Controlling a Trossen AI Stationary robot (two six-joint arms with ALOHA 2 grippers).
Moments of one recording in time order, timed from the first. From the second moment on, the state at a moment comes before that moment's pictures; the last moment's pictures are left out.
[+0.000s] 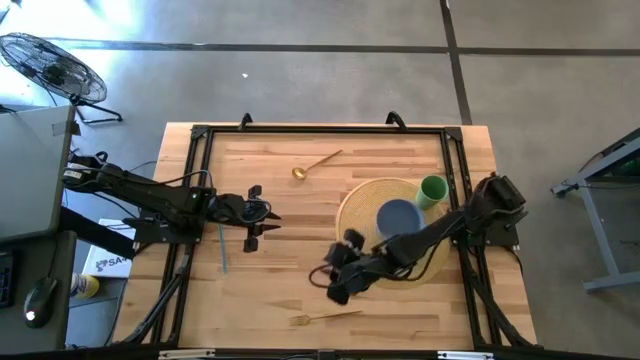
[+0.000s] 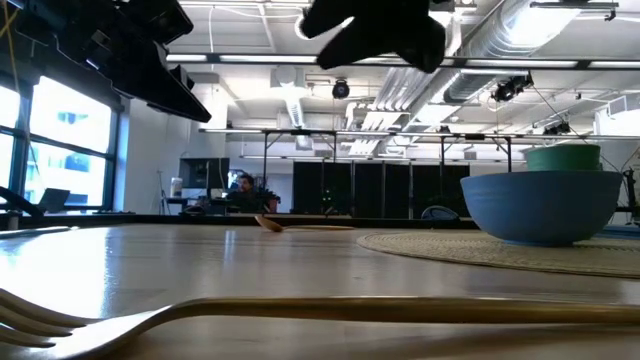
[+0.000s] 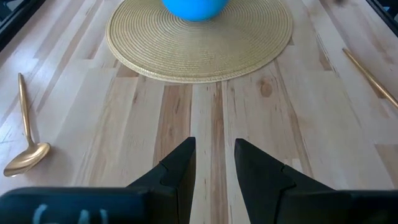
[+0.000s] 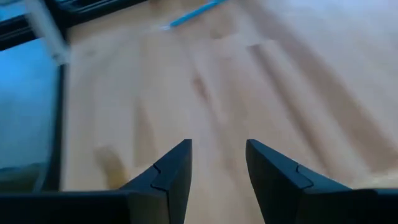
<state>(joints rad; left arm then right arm) -0.19 0.97 0.51 -0.09 -0.19 -0.09 0.47 1.80 1.33 -0.28 0.42 0.67</state>
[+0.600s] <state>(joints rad) -0.19 0.97 0.51 -0.09 -0.19 -0.14 0.55 2.13 1.58 -0.12 0.27 0.40</state>
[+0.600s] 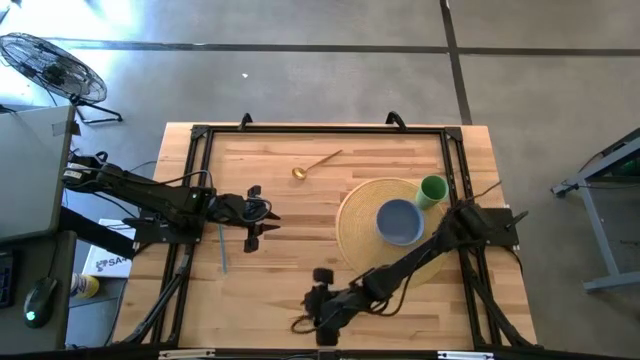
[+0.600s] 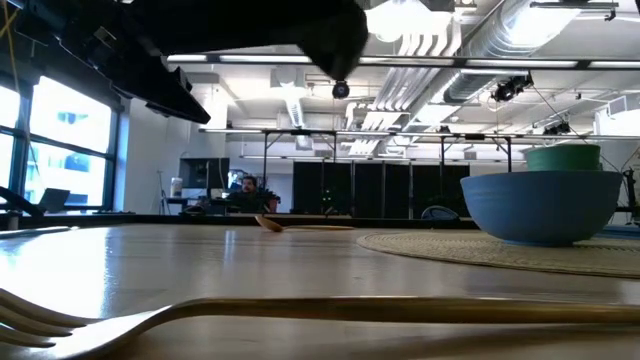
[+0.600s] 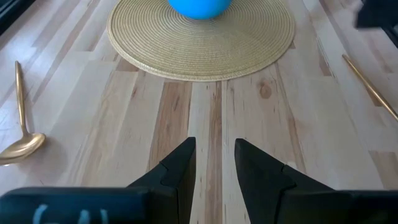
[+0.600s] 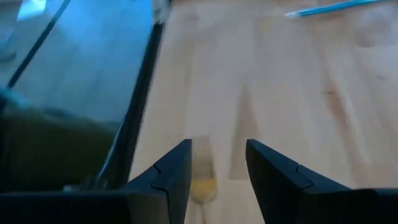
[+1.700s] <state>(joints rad) -0.19 0.97 0.51 -0.07 -0.18 -0.14 0.63 2.32 1.76 -0.33 0.27 0.38</state>
